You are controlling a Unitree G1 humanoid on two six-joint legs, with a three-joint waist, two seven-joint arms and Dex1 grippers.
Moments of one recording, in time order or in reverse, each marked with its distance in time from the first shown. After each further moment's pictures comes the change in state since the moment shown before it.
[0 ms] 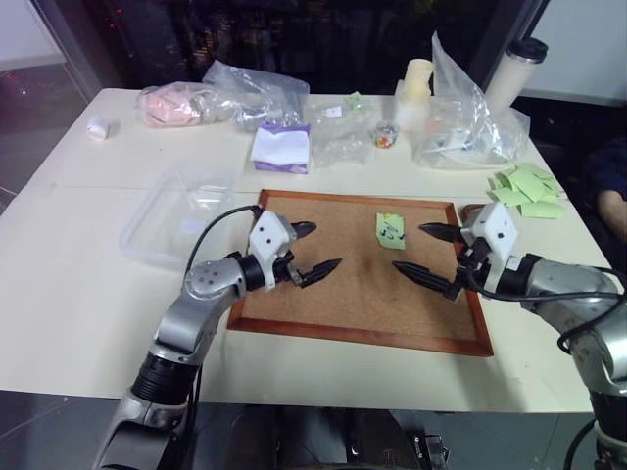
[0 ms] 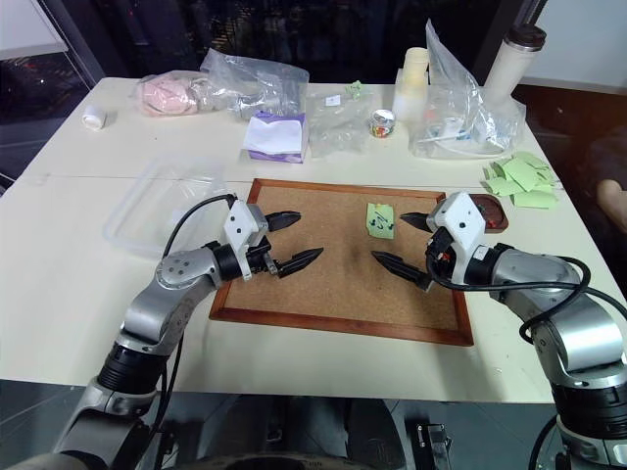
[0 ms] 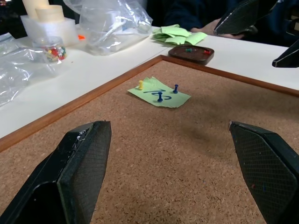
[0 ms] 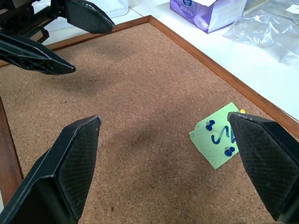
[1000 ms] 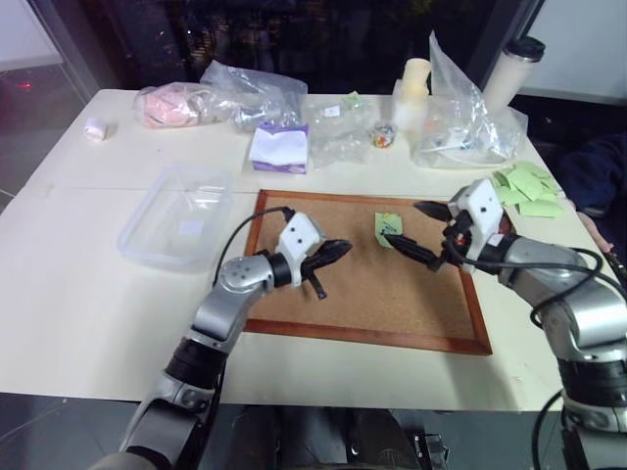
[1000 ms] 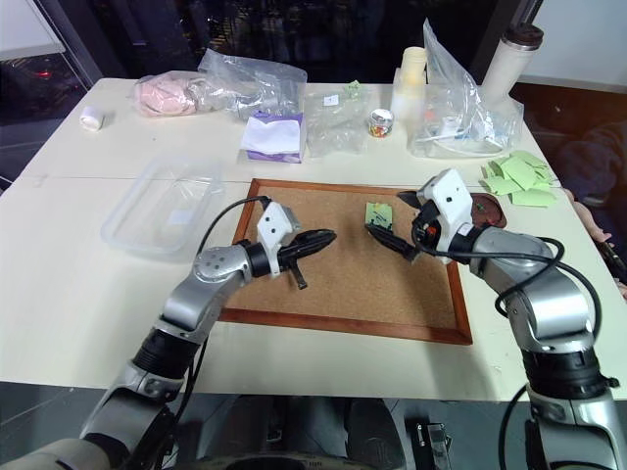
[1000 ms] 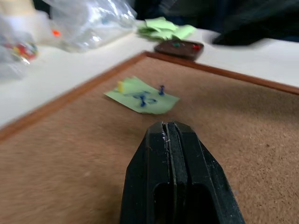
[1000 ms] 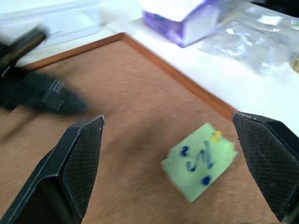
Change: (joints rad) left arm -0.098 -0.124 -0.107 0.247 0.102 -0.108 0.008; right arm -0.222 0.116 0.092 0.215 -0.089 -0.009 -0.089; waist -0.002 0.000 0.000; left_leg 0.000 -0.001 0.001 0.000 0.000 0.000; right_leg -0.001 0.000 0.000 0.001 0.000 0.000
